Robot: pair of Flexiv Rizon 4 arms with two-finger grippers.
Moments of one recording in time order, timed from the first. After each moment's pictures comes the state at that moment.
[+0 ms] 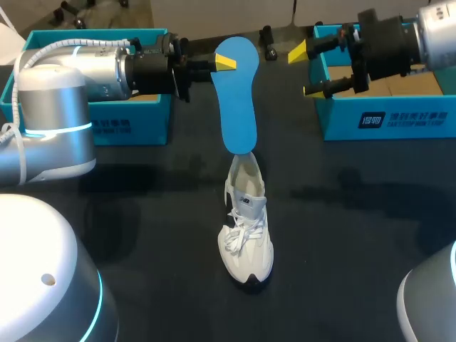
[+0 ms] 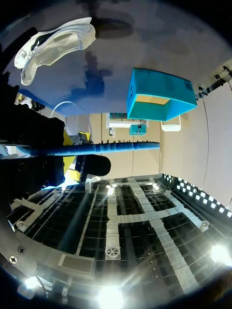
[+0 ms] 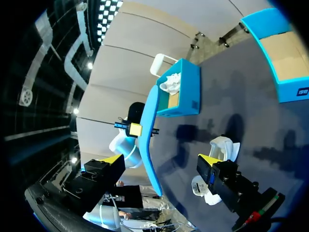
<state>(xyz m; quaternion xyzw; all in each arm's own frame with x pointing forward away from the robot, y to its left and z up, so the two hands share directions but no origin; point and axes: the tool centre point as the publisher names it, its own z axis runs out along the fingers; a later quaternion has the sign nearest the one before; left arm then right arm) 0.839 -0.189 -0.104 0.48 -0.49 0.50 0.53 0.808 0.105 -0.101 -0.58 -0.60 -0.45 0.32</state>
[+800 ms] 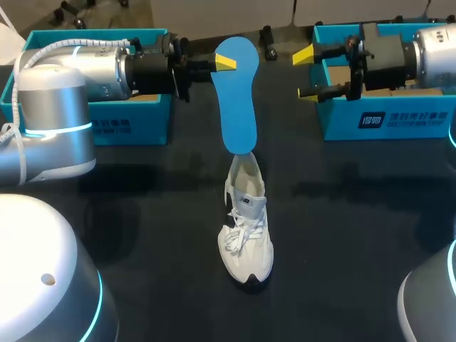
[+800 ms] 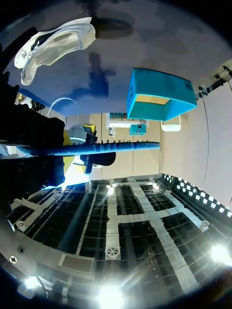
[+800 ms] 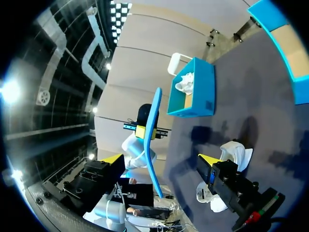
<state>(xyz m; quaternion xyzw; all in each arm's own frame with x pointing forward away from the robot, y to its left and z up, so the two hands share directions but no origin) 0.839 -0.189 -0.104 0.48 -0.49 0.50 0.53 0.821 0.104 -0.110 -0.52 -0.58 -0.50 0.37</state>
